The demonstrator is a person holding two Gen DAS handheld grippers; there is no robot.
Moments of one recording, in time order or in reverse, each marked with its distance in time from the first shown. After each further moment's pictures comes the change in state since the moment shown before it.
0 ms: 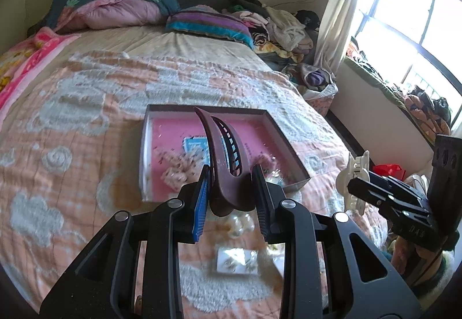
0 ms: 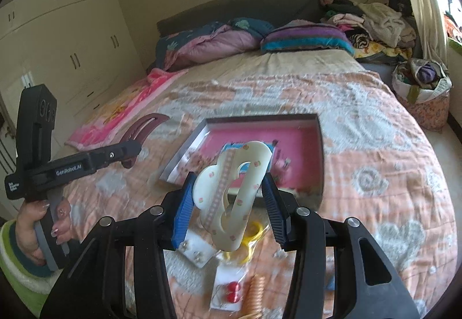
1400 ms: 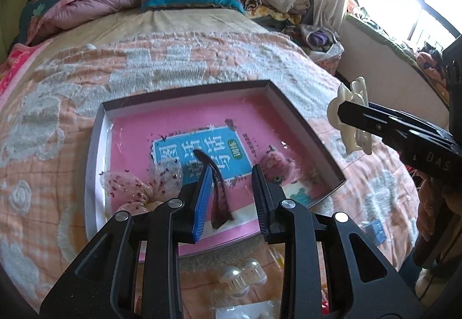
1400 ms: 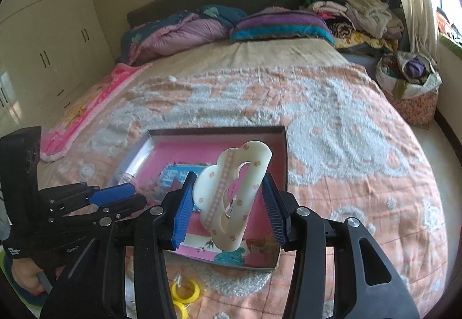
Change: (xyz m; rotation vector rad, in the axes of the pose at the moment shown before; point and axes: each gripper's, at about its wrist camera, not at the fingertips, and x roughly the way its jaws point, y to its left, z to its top) left arm 0.133 -0.019 0.008 0.133 0.164 0.040; right arm 0.101 -0.075 0.044 0.034 0.083 -0.120
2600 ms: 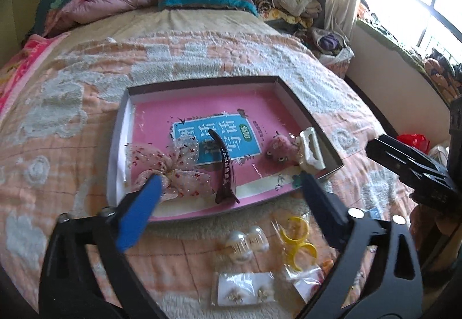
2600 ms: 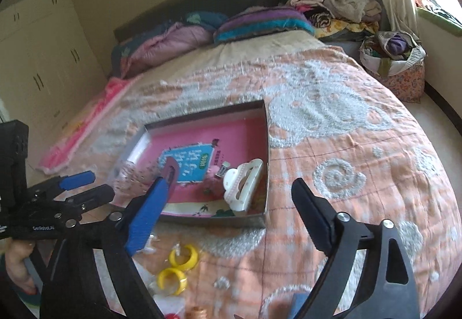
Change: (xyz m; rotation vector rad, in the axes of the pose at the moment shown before) left arm -0.042 -0.001 -0.022 -0.049 -0.030 0.059; right arm -0.046 -0.015 -0.053 0.121 -0.062 -0.003
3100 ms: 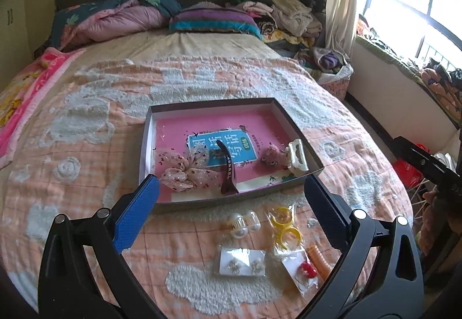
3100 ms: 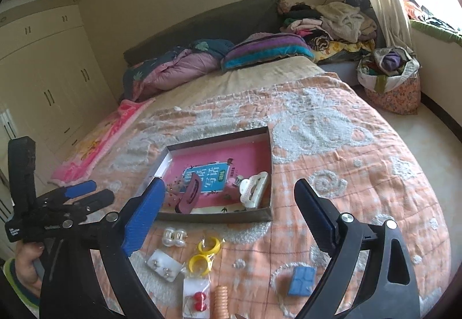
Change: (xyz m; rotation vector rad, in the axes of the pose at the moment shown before) left arm -0.073 -0.008 -0.012 0.000 -0.103 0.035; right arm -0.086 0.015 -0.001 0.004 -0.113 0.022
